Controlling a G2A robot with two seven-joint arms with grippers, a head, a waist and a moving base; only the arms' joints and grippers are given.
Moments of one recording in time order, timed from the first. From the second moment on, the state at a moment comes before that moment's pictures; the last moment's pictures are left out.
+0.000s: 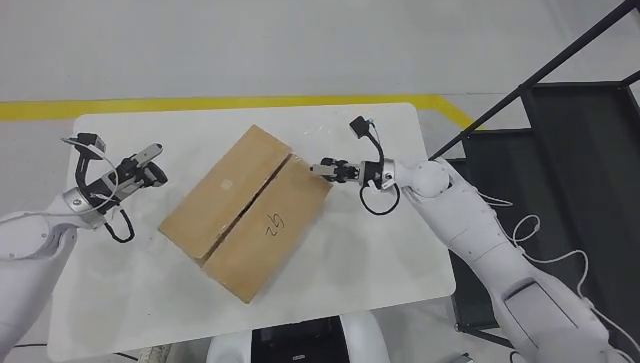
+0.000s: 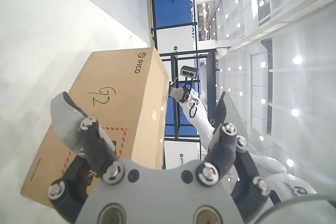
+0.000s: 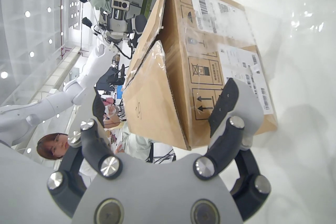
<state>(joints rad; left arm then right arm) 1.18 -0.69 -1.17 -1.33 -0.60 -0.39 -0.75 -0.94 -1.14 0.95 -1.11 0.24 -0.58 0.93</state>
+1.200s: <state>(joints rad) 1.50 -0.63 -1.47 -1.61 -0.50 0.13 -1.02 -1.19 -1.04 1.17 -1.47 0.06 -0.45 0.97</state>
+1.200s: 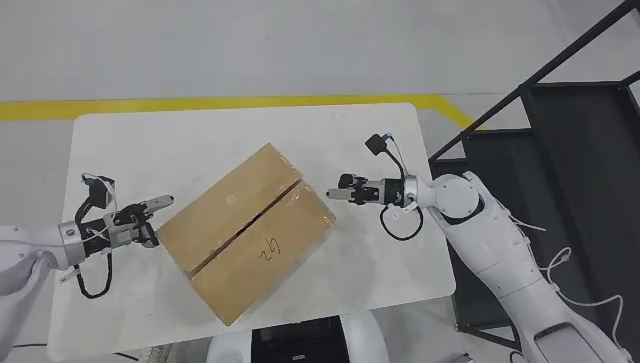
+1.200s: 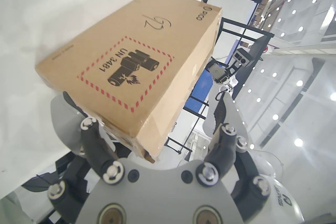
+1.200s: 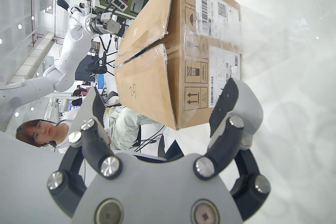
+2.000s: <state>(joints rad) 1.40 -0.70 -1.34 -1.52 -0.67 -0.12 -0.93 -1.24 -1.03 1.18 -1.50 0.08 -0.40 0.99</state>
